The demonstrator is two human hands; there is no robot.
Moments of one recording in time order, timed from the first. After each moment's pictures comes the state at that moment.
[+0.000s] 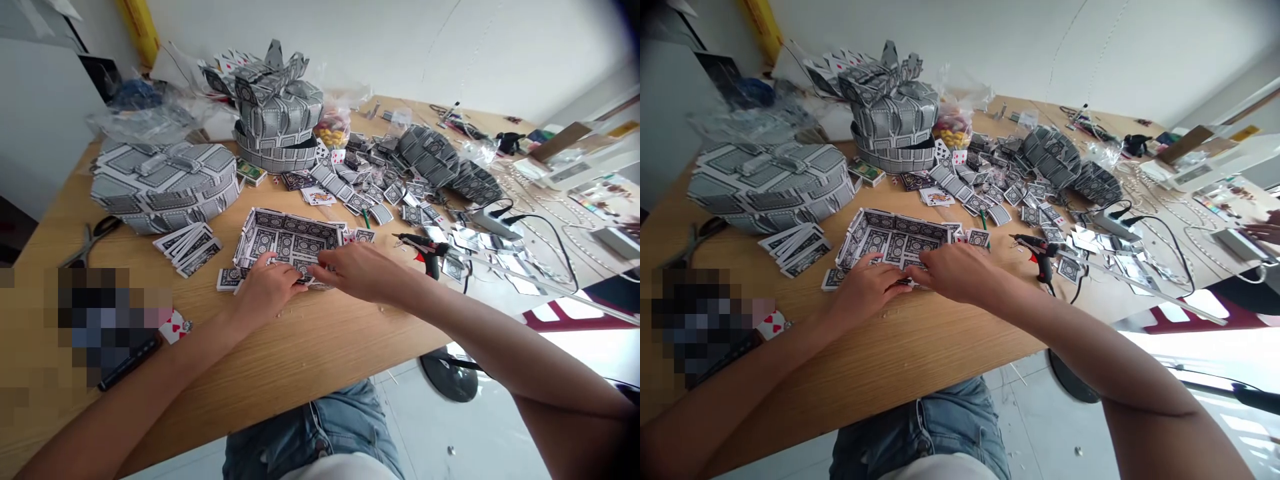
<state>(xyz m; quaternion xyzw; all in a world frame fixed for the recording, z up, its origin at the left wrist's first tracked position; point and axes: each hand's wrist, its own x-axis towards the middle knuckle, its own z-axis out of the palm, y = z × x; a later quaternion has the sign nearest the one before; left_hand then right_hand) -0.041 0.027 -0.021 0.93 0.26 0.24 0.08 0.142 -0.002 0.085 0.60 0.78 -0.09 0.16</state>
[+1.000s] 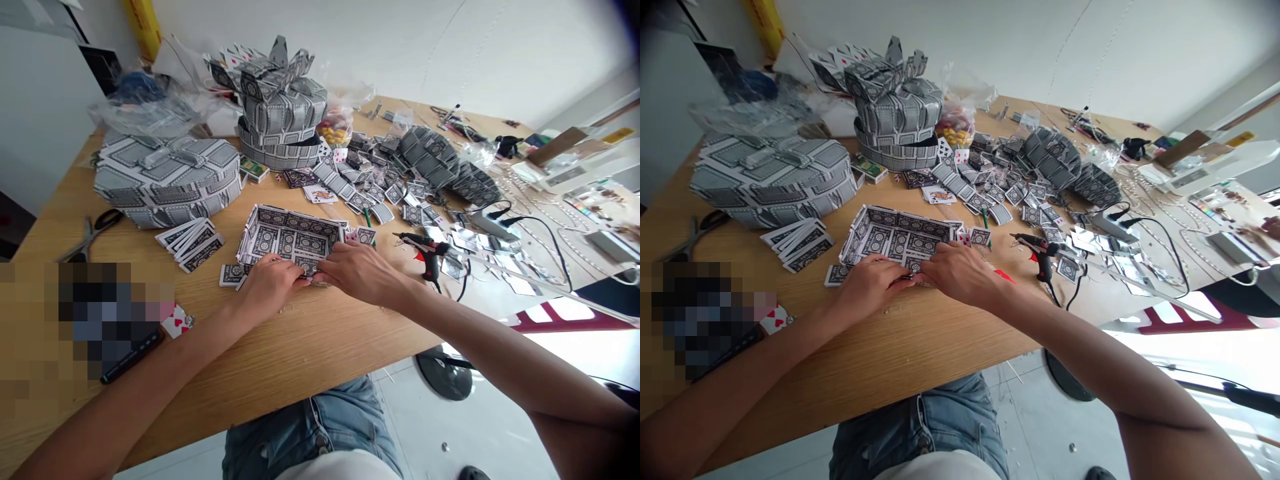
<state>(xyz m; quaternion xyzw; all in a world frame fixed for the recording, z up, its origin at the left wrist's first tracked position) -0.041 0.028 -0.022 0.93 0.28 0.22 0.11 0.168 -0.009 0.043 0.45 0.89 0.01 0.05</state>
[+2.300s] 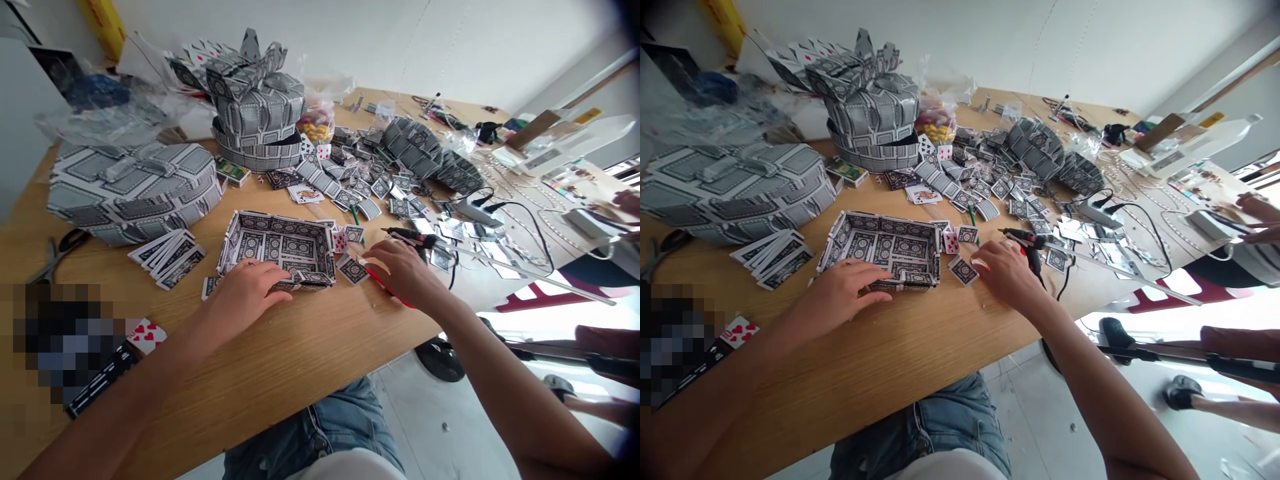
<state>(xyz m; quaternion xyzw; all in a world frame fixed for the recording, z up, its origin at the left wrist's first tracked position) -0.056 0.040 0.000 0.94 0.24 0.19 0.14 0.253 -0.047 0.035 0.67 0.74 -0.03 -0.02</state>
